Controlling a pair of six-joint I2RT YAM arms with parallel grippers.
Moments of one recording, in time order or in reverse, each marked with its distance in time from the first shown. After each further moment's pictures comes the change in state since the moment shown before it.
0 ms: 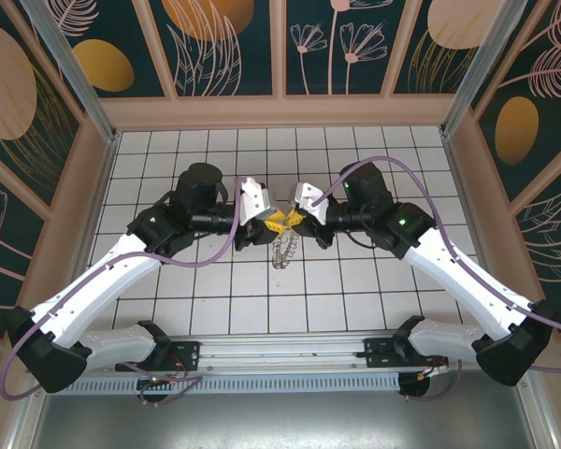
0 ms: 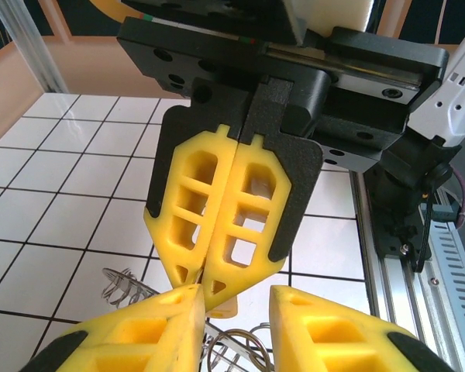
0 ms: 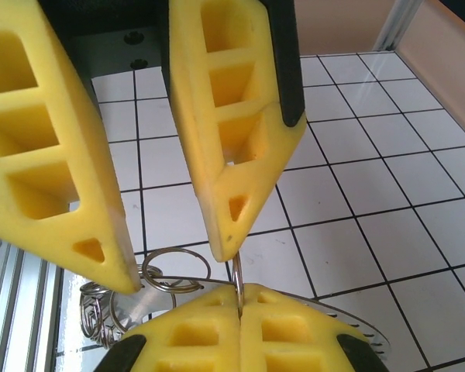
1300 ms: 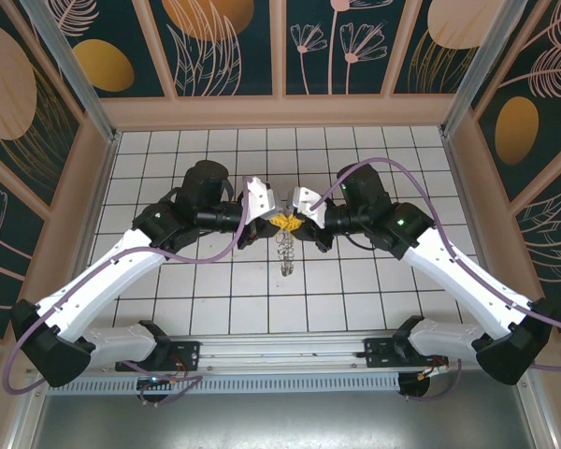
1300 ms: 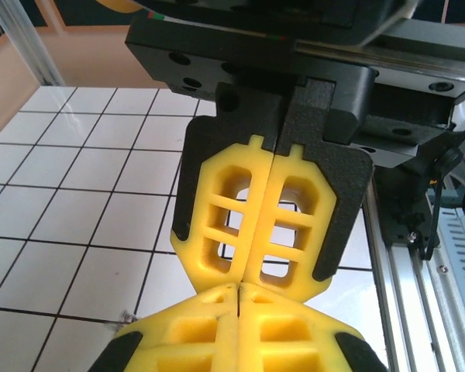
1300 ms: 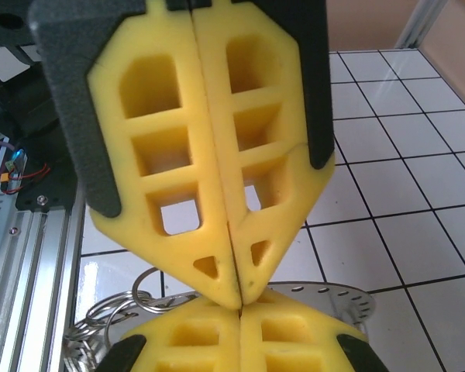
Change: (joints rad) left arm -0.006 0.038 0.032 -0.033 -0.010 0.045; right arm 0.016 0.003 0.005 -0.028 -0.022 -0.019
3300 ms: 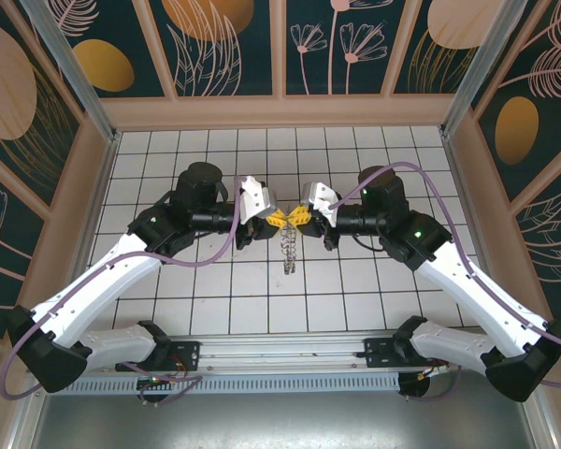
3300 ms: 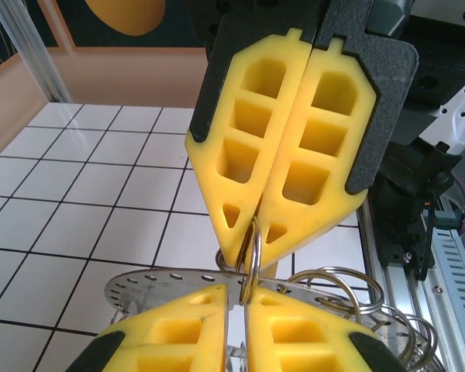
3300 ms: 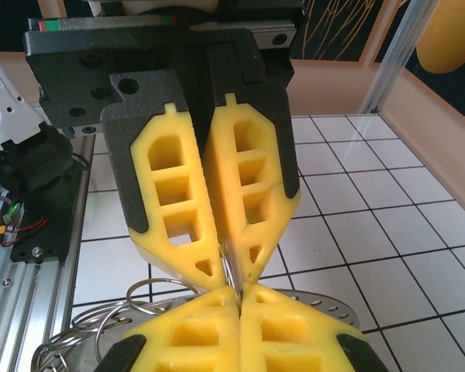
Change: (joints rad) left arm 0.001 -0.037 -0.033 0.063 0.015 -0.056; right arm -0.029 -0.111 -0.061 0.142 -0.039 0.078
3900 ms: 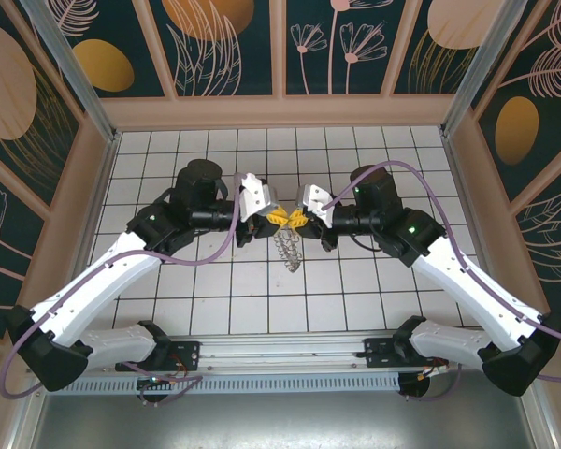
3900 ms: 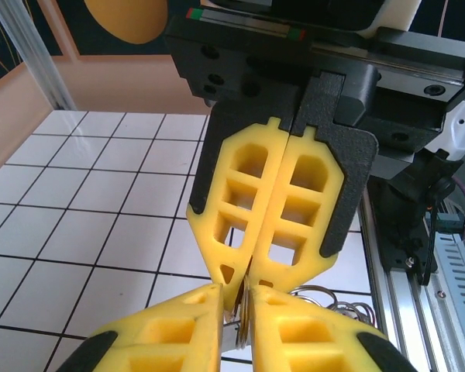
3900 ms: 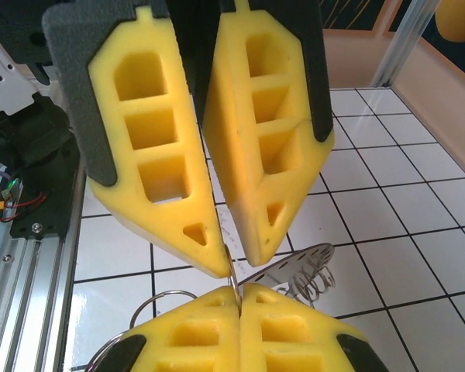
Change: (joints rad) left arm 0.001 0.011 0.032 -0.012 -0.004 0.007; right arm 0.006 0.037 0.018 -0.060 0.020 -0.043
